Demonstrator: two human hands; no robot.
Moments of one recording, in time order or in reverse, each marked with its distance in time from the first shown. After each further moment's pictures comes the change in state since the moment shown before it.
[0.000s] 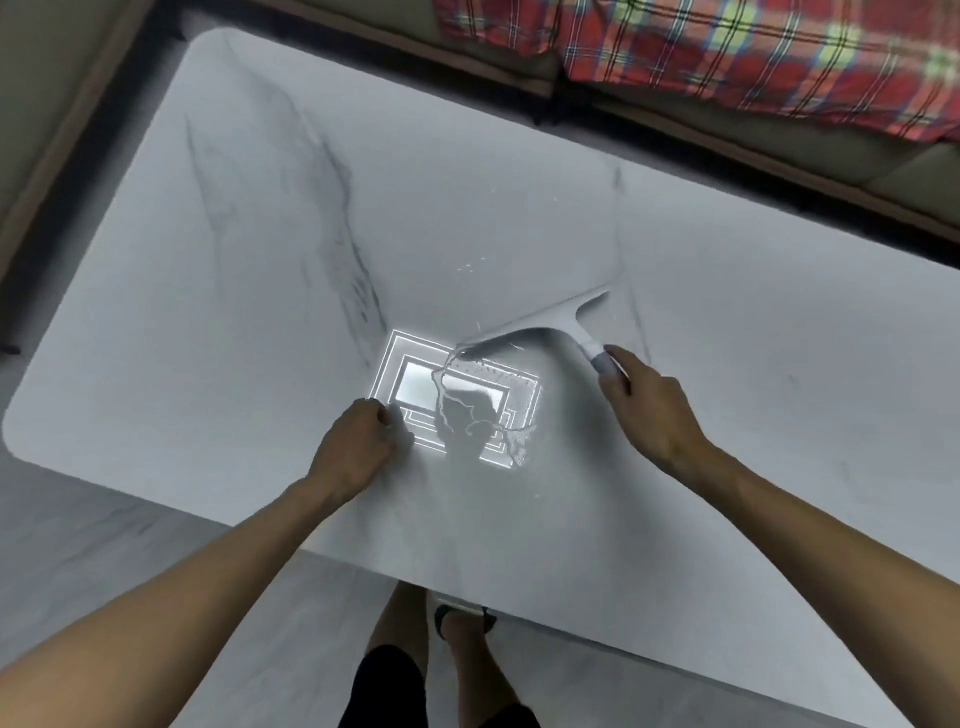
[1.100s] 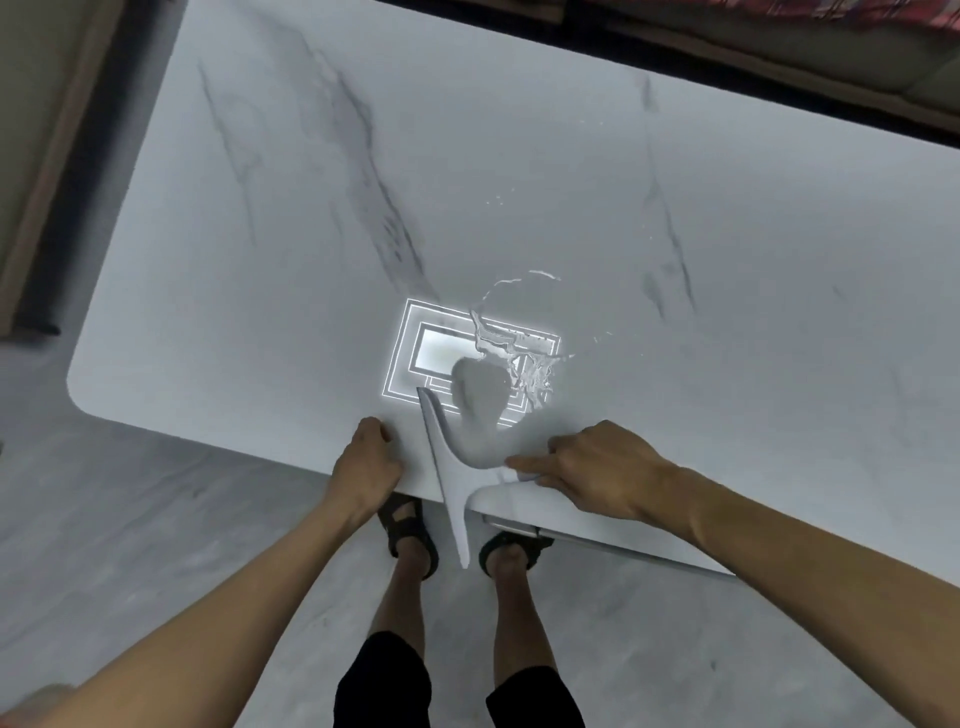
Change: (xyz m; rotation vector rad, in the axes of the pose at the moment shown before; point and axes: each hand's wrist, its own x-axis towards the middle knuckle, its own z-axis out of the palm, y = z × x) left_hand -0.061 -0.098 0.028 0.033 -0.112 -0.153; right_hand -0.095 -0.027 0.106 -0.683 -0.497 -0.680
